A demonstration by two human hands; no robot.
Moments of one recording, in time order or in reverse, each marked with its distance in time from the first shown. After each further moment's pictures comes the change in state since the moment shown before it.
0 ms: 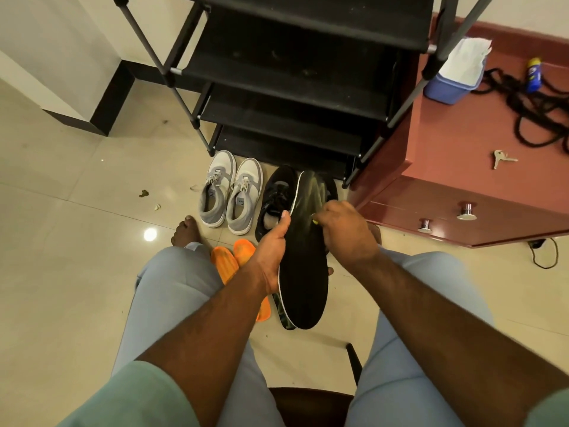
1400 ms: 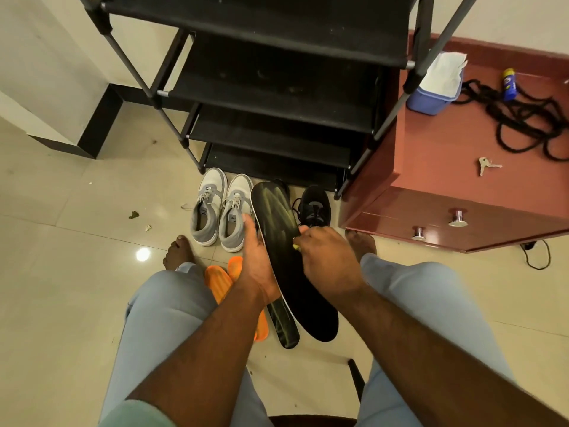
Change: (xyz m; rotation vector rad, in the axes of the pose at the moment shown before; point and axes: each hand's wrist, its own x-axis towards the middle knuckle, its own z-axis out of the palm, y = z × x) left_hand 0.003 0.009 0.005 -0.091 -0.028 0.211; right_hand -0.013 -0.032 0.002 0.042 0.085 0.039
